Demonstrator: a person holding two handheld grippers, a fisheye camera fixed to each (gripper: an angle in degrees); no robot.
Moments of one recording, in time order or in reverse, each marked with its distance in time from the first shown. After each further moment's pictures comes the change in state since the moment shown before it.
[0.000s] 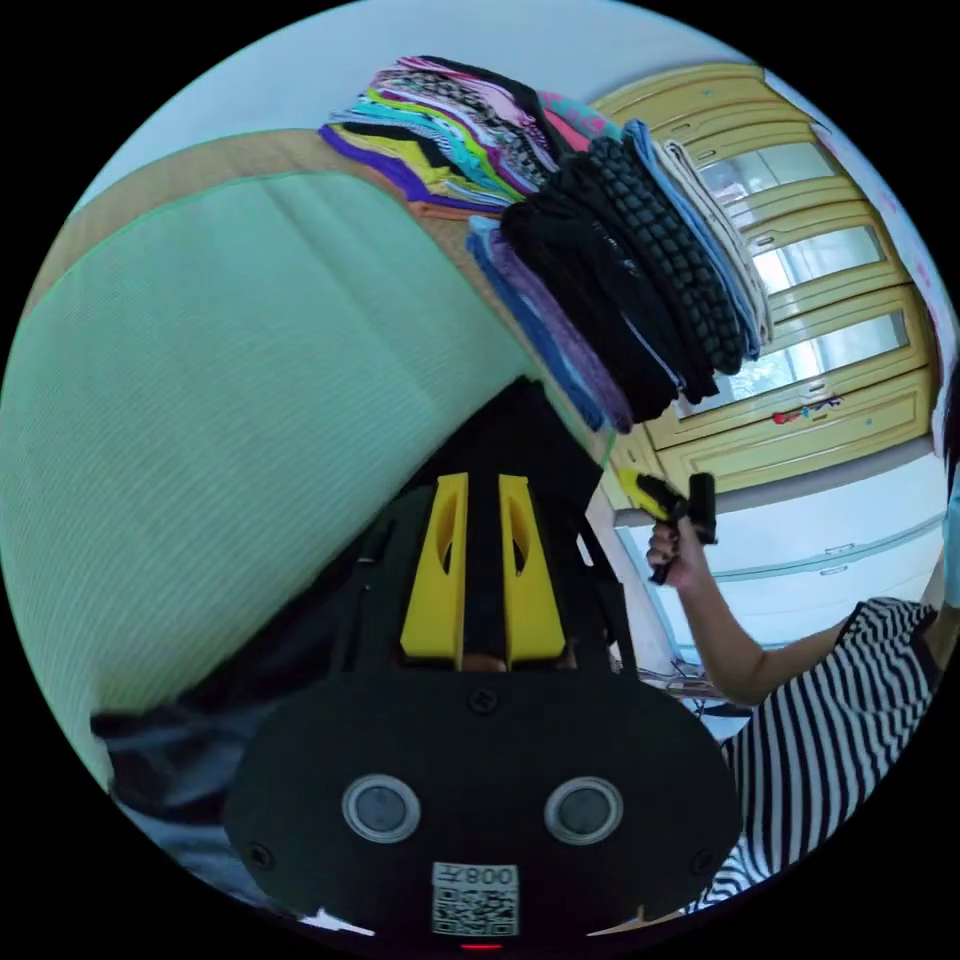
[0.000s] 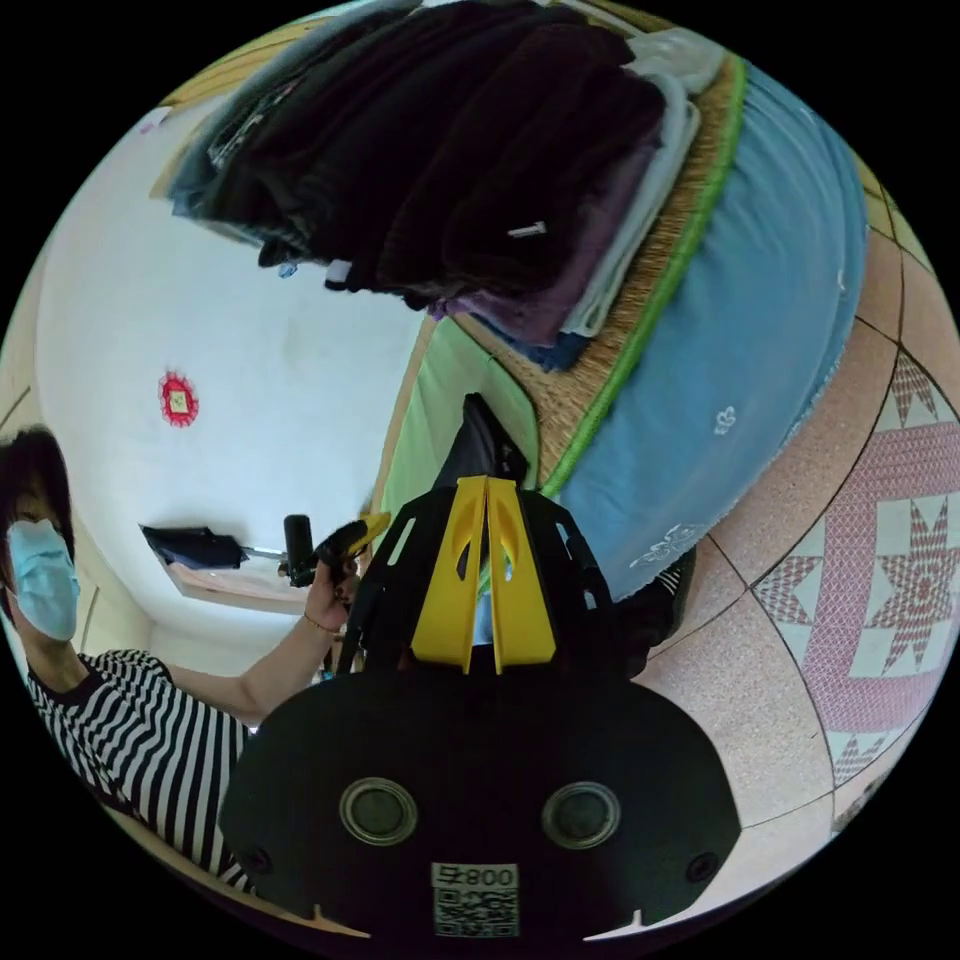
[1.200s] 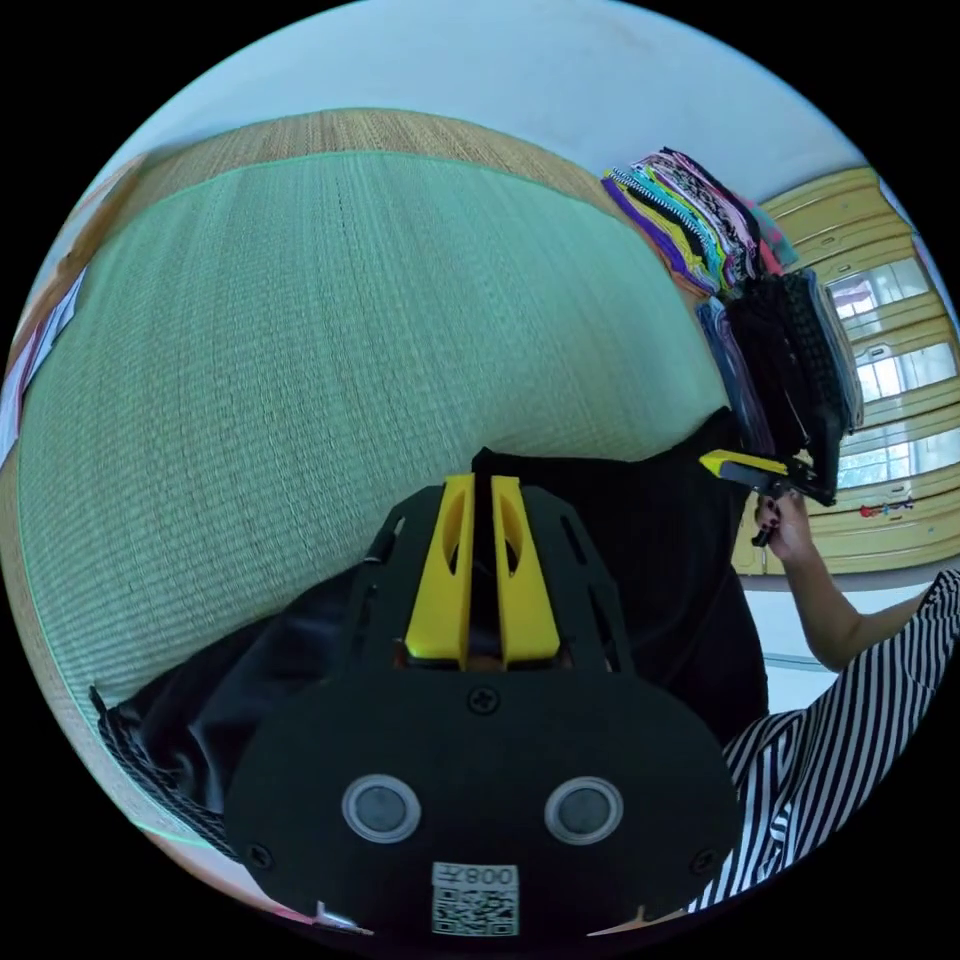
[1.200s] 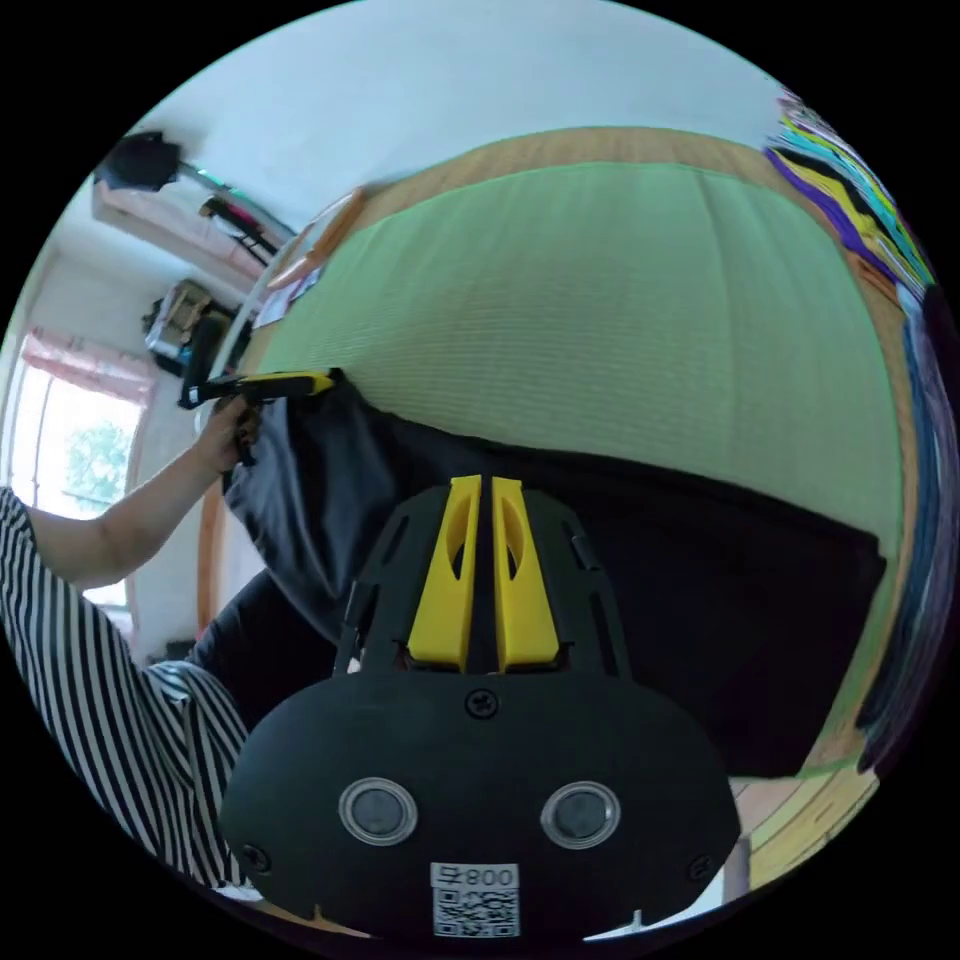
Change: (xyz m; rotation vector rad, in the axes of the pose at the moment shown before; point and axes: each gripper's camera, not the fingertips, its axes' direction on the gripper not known) left arm -0.316 0.390 -0.248 0.111 -0.268 -0.307; right arm -0.339 0.145 0.523 -0.678 0.453 -0.704
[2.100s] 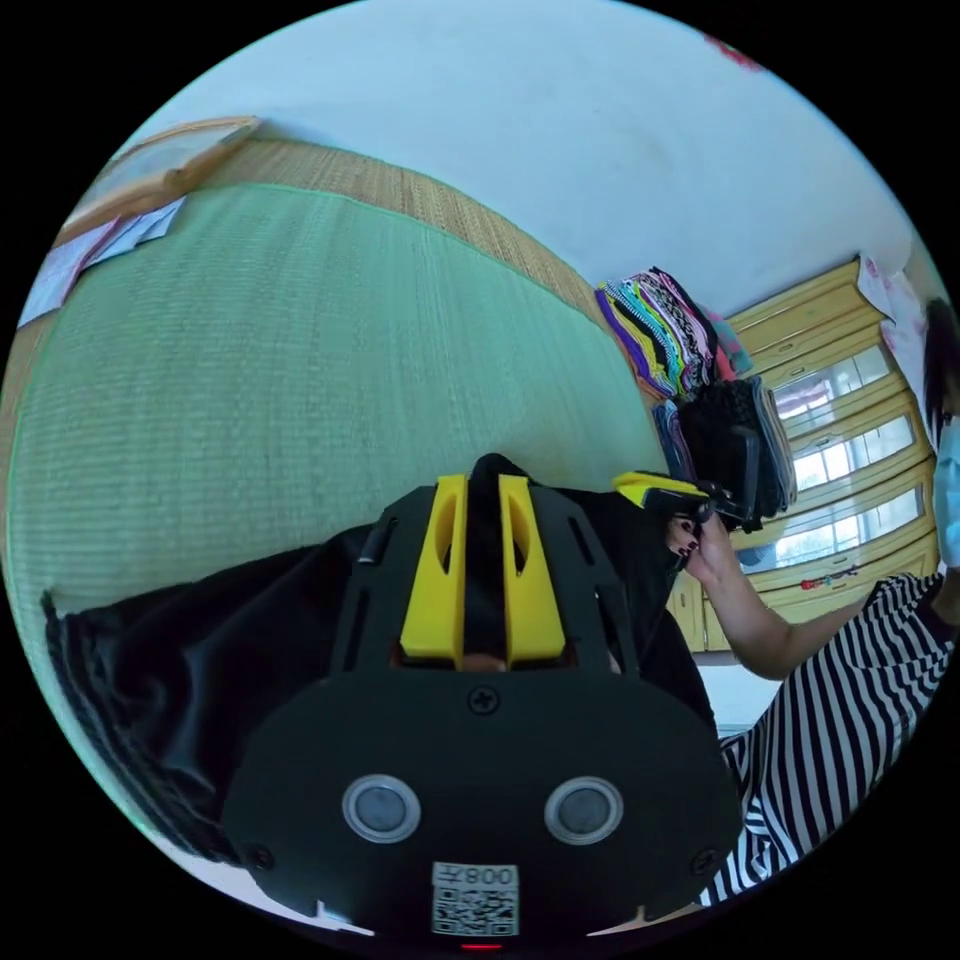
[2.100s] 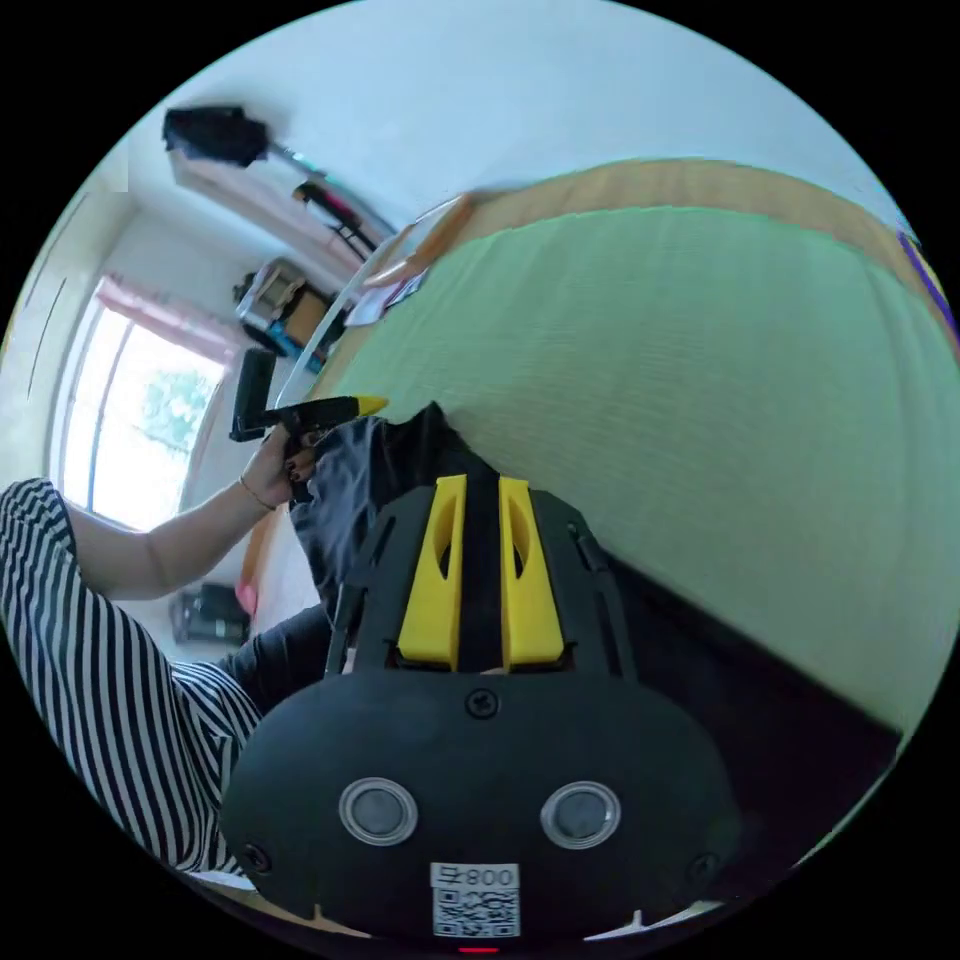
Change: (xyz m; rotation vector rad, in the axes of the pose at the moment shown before) left arm -0.213 0.193 -0.097 0.249 0.141 -0.159; right arm -0.161 -0.158 0.084 0.005 -0.276 -0.267
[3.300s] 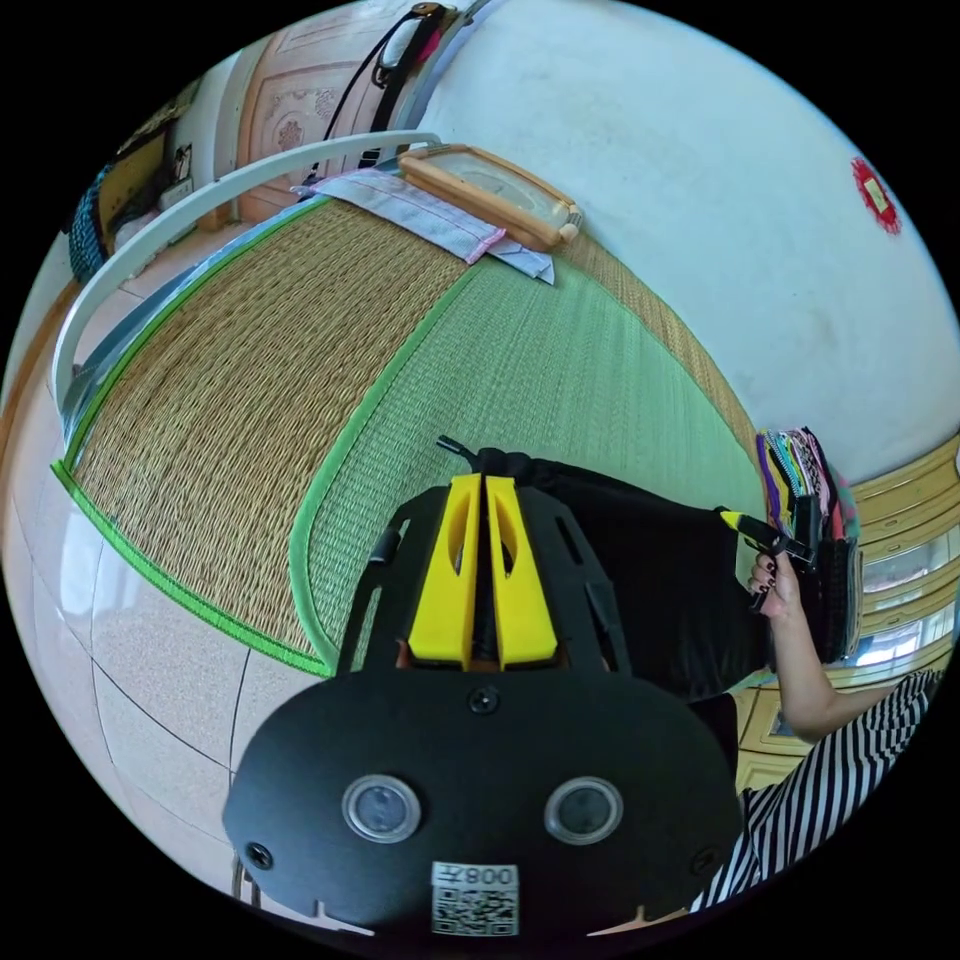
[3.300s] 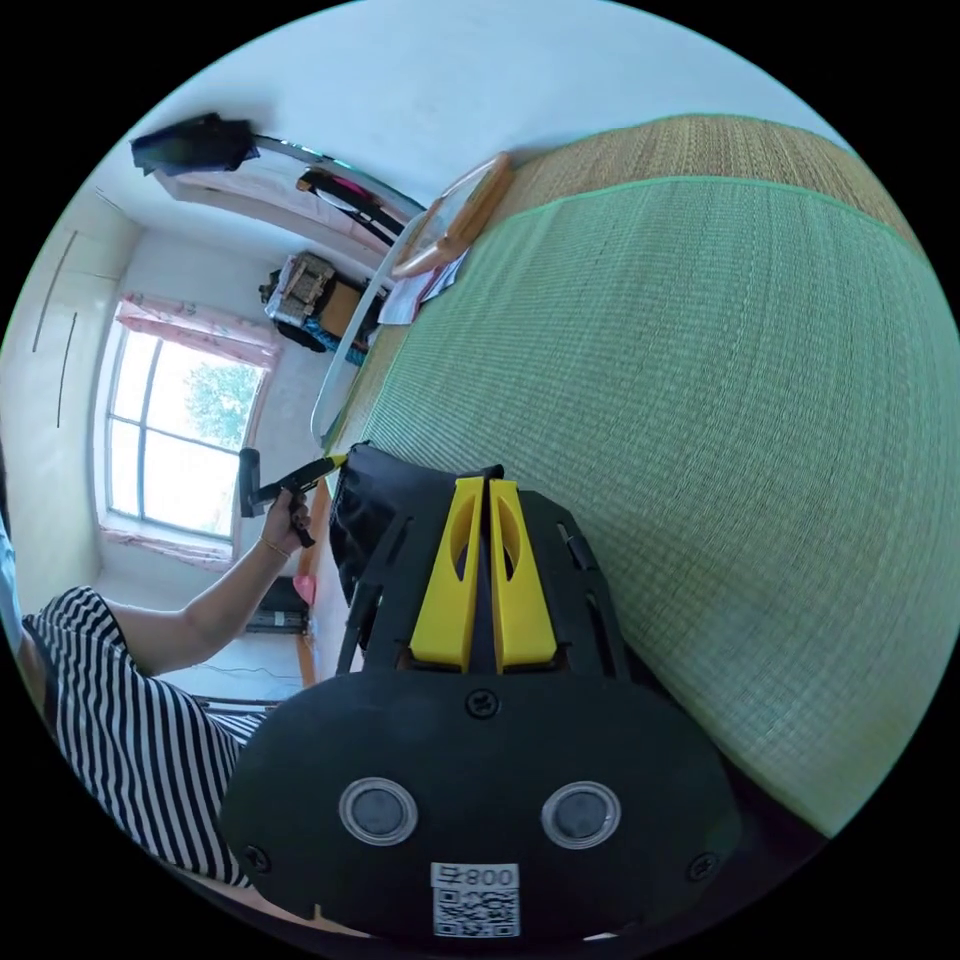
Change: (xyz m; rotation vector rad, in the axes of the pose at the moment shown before) left arm -0.179 0.139 -0.163 0.216 -0.350 -0.418; right arm 0.003 -0.122 0.068 -0.079 -0.163 0.069
